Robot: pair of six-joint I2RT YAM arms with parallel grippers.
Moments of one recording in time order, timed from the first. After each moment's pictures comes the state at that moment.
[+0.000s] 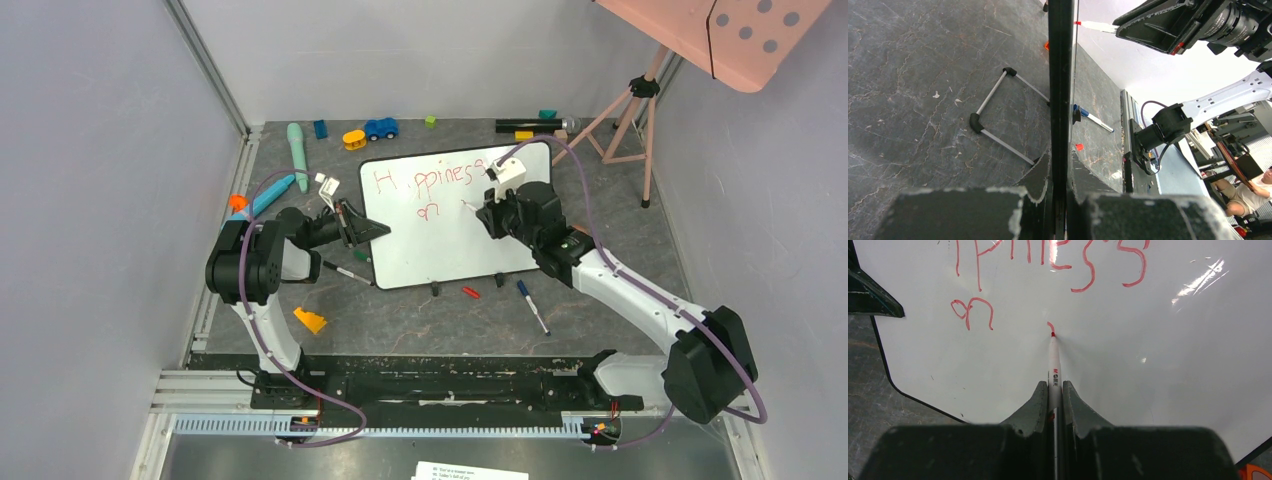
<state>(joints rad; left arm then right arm) -0.01 1.90 0.58 1.50 1.21 -0.87 0.57 1.26 0.87 0.01 0.02 0.05</state>
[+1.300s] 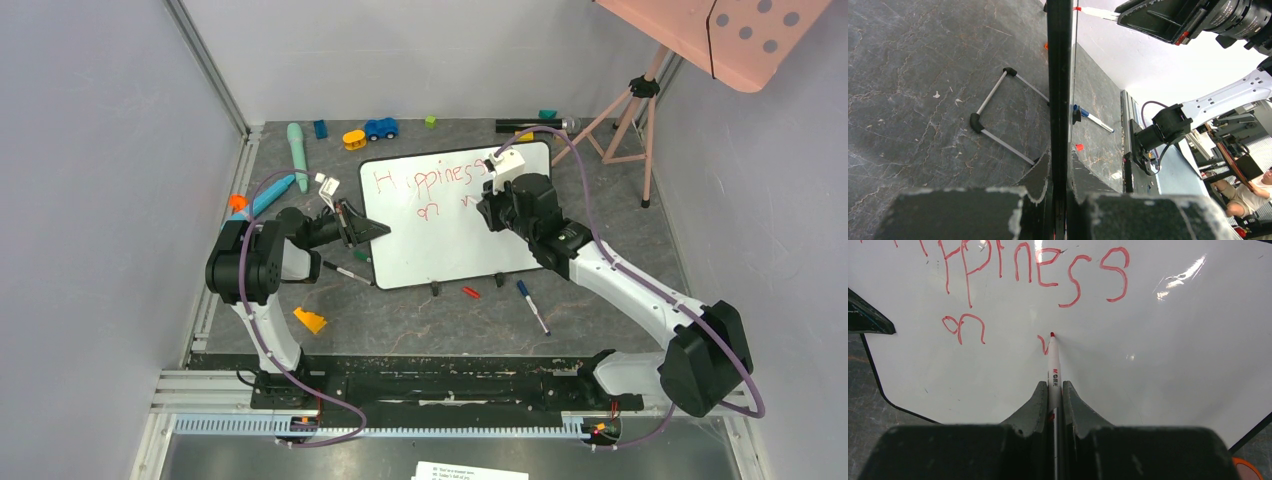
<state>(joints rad) -0.01 1.90 0.58 1.50 1.21 -0.87 0.58 1.29 0.95 -0.06 0.08 0.06</state>
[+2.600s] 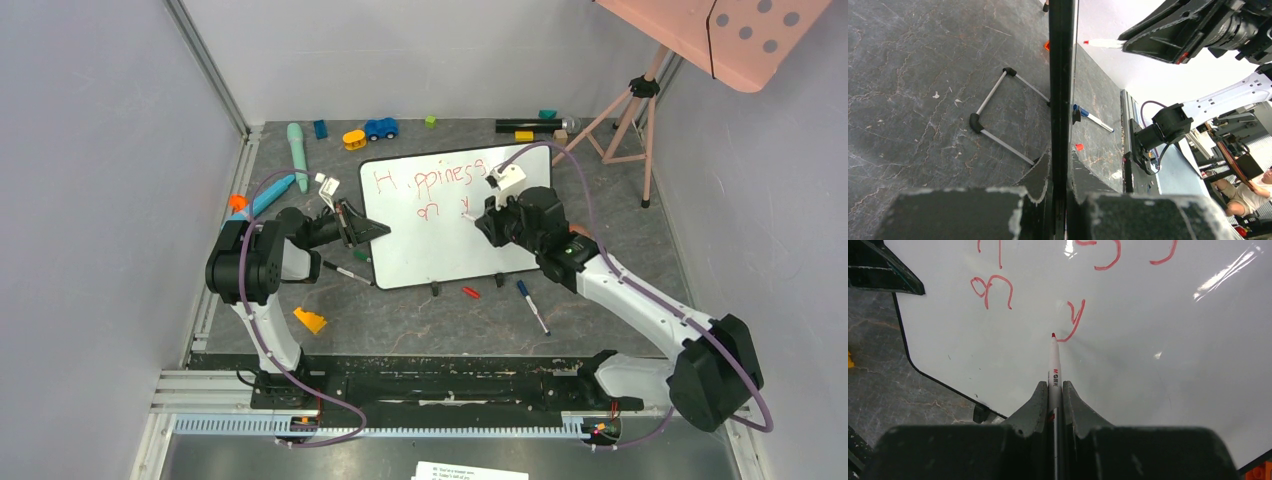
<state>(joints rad) -0.01 1.90 0.58 1.50 1.21 -0.87 0.58 1.23 0.84 -0.04 -0.05 0.06</state>
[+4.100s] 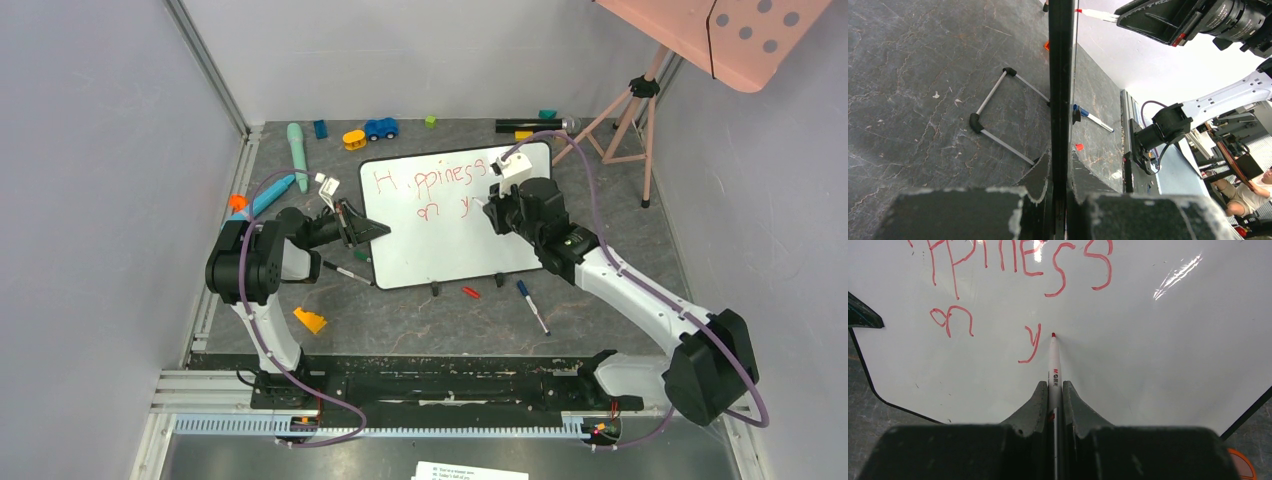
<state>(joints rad) -0.01 1.90 0.58 1.50 1.21 -0.87 0.56 1.25 0.90 -0.05 0.08 0.05</state>
